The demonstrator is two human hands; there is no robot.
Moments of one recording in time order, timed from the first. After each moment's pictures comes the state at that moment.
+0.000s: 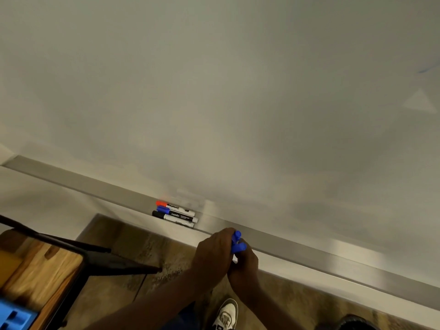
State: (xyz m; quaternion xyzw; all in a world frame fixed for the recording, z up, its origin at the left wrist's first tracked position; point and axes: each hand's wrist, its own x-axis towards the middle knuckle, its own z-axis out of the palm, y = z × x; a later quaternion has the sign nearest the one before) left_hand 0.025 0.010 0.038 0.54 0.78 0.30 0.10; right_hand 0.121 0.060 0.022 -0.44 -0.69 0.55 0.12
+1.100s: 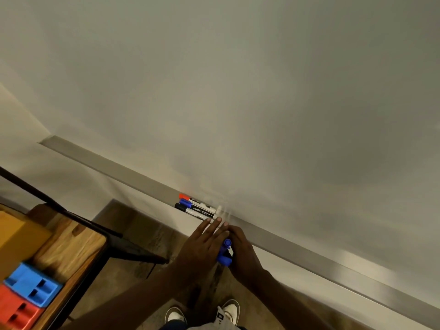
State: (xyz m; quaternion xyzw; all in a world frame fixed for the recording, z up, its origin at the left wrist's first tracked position) left_hand -0.041 -0.057 0.017 0.66 0.74 0.12 -0.07; right_hand 0.077 0.061 0.016 -0.16 -0.89 0.41 0.12
